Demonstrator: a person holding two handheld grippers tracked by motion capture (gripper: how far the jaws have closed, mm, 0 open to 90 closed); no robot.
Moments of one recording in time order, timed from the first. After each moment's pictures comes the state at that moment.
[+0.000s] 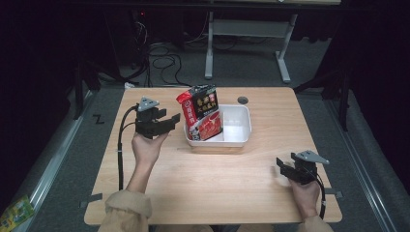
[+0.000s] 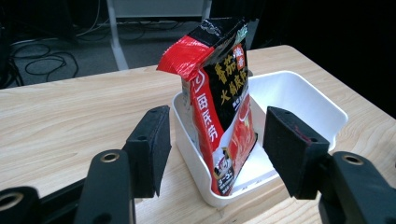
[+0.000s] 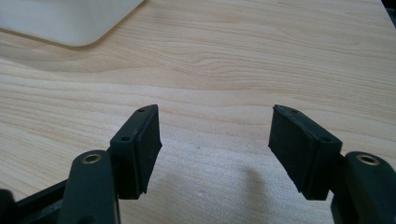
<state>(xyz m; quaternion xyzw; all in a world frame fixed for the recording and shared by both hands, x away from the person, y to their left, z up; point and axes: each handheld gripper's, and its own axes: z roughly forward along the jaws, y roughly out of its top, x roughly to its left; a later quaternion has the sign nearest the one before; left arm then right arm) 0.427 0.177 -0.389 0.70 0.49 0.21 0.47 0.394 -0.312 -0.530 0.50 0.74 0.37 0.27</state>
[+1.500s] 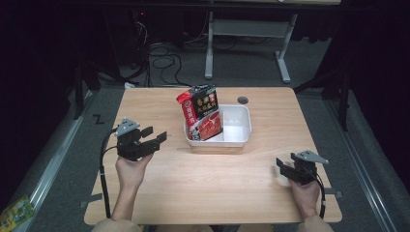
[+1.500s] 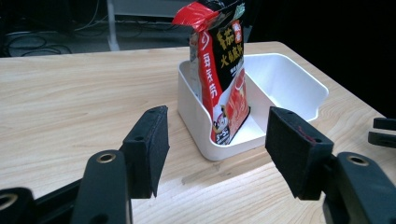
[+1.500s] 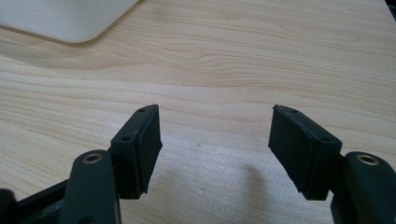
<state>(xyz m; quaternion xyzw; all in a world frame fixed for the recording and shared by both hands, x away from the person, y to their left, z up) 0.368 0.213 -0.412 0.68 0.50 0.20 0.50 0.394 -0.312 -0.530 0.50 0.74 0.36 0.27</state>
